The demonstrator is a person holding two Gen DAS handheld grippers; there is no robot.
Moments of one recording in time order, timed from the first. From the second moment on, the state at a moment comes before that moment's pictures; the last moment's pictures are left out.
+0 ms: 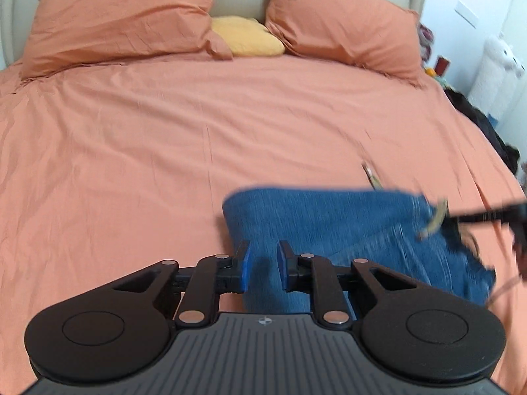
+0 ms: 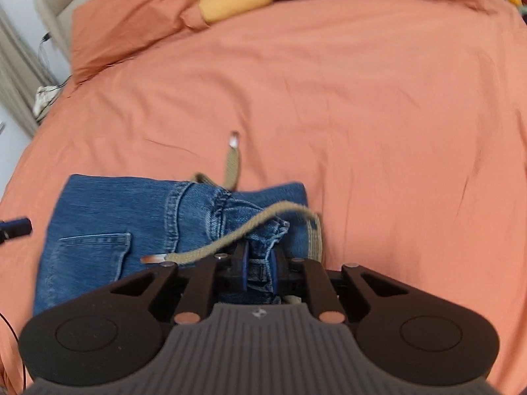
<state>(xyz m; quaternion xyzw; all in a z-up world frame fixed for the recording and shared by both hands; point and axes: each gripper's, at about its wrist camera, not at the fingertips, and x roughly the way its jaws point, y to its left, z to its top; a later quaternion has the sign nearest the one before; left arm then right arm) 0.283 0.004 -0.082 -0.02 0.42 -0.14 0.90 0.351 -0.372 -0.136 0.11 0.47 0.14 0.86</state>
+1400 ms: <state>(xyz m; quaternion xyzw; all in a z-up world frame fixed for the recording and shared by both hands) 0.126 0.016 -0.122 -0.08 0.48 -0.11 0.87 0.195 -0.326 -0.153 -0.03 0.39 0.09 0.92</state>
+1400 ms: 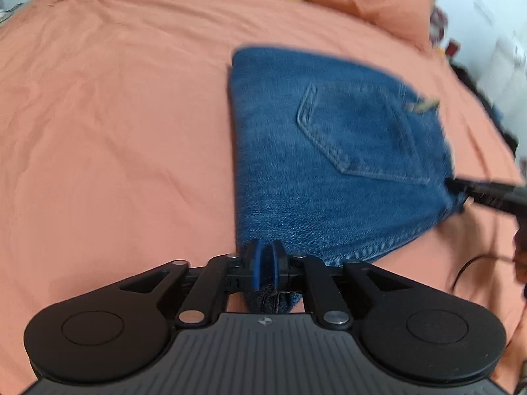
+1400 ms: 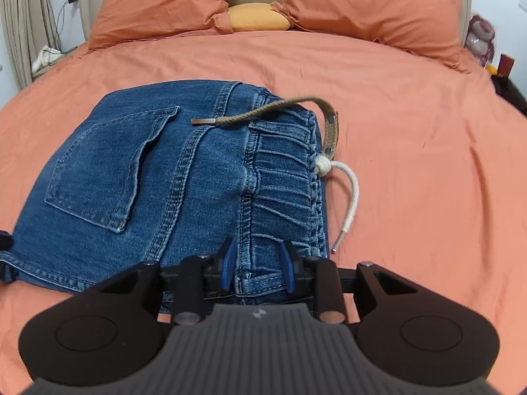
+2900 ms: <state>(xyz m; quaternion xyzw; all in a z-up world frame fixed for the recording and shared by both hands) 0.085 0.041 -0.101 0.06 0.45 -0.14 0.88 0.193 -0.336 -0.136 0.02 0.38 0.11 0.92</state>
